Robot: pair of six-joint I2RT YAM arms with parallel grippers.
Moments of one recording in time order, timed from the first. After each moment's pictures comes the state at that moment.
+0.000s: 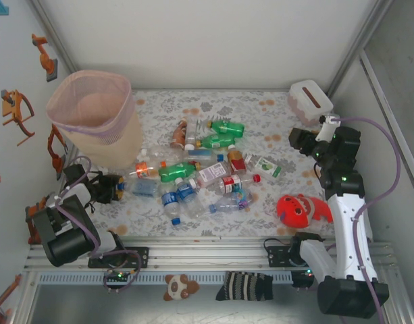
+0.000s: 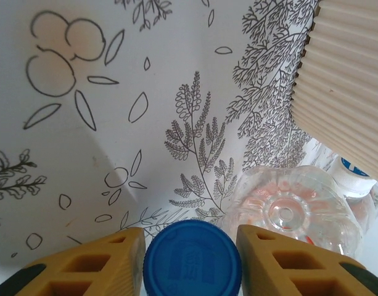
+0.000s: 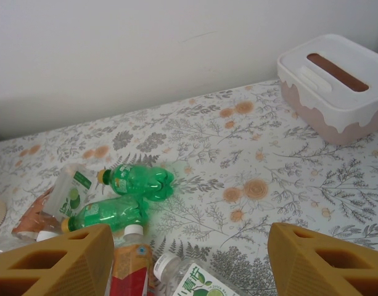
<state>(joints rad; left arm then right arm) 0.43 1.33 0.49 -0.35 0.61 -0.95 -0.09 0.88 0.93 -0.44 -0.32 0.22</state>
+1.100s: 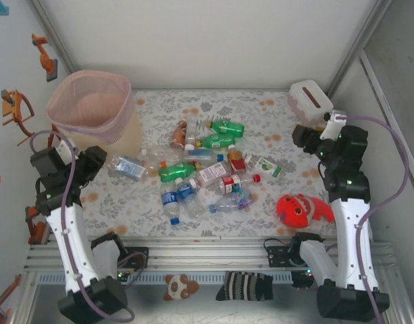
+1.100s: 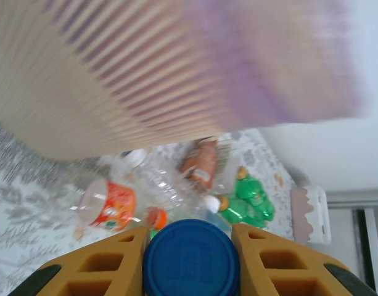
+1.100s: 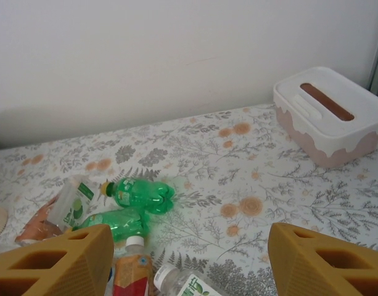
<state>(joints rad) 0.40 0.76 0.90 -0.74 0.61 -0.60 -0.09 0.84 1.01 -0.49 -0.30 0.19</state>
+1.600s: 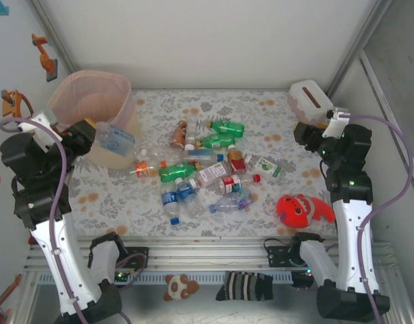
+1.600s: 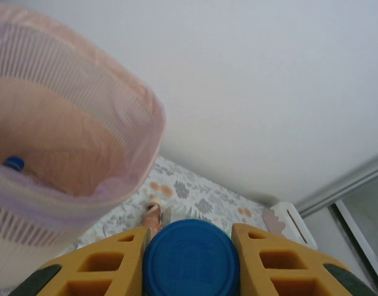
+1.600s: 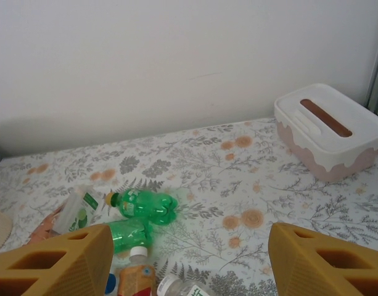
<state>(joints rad) 0.33 0.80 1.29 -0.72 0.58 -0.50 -0.09 0.84 1.04 -0.50 -0.31 0.19</state>
